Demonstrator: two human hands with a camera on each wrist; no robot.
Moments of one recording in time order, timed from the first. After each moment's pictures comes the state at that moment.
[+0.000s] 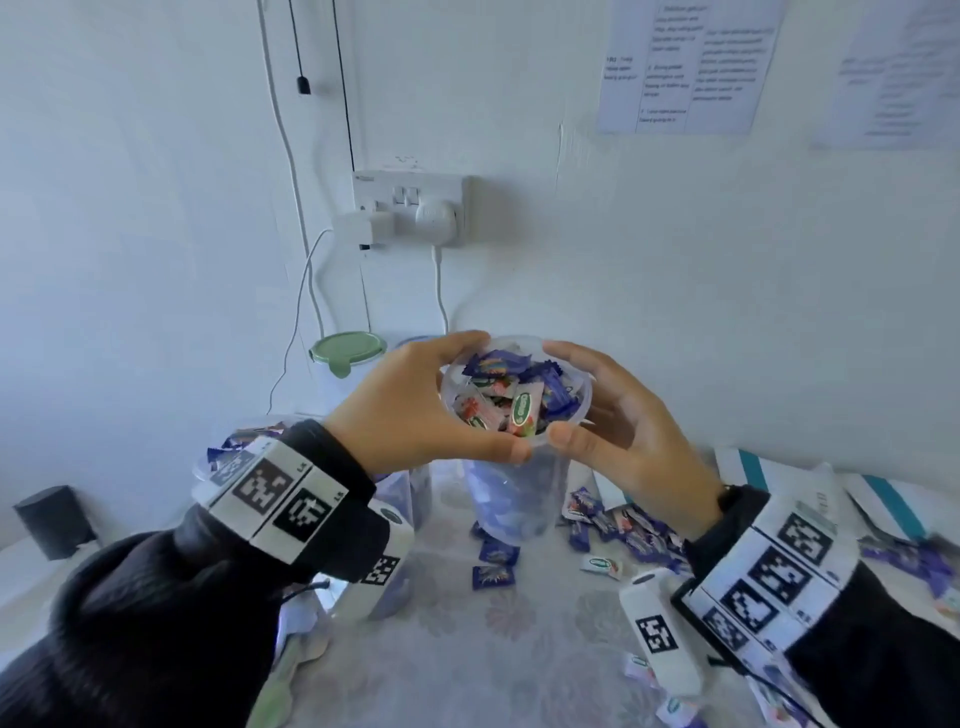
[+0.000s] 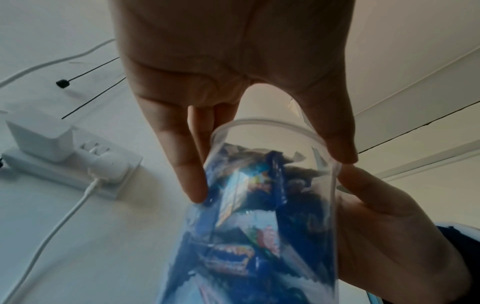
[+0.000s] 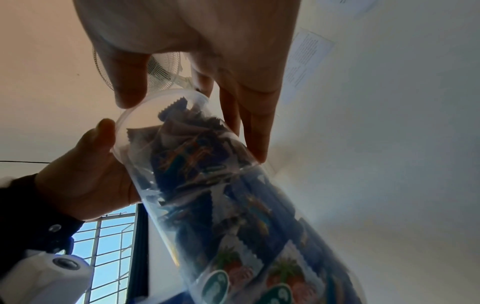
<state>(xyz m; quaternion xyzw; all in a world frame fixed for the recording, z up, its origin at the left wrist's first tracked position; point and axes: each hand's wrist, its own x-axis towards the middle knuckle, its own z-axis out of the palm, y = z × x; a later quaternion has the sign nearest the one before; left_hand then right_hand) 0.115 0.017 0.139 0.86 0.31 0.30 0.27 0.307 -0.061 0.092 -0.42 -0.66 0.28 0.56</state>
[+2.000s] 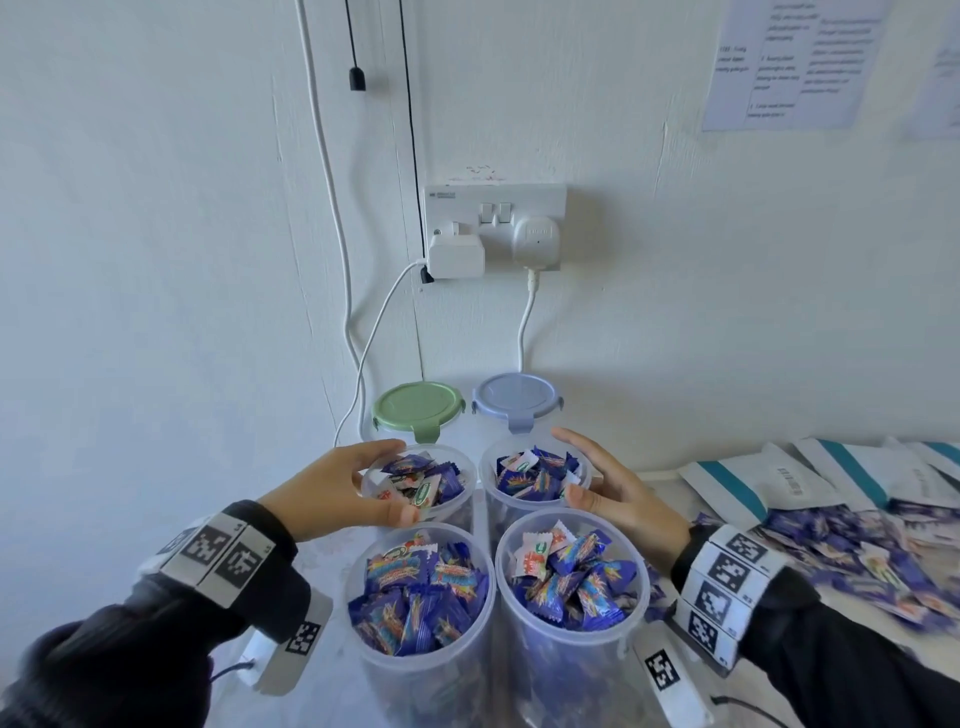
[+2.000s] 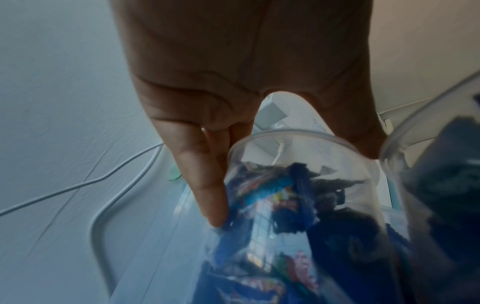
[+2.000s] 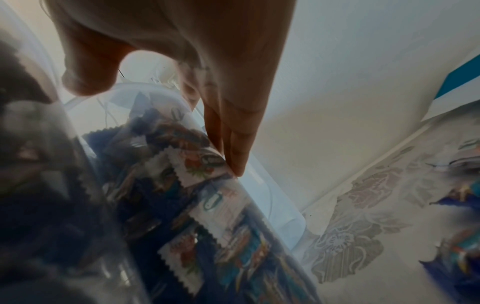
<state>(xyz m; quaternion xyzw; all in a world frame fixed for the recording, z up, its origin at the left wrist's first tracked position) -0.040 0.286 0.056 0.88 0.28 0.11 0.38 0.213 0.114 -0.004 -0.53 -0.50 0.38 0.57</state>
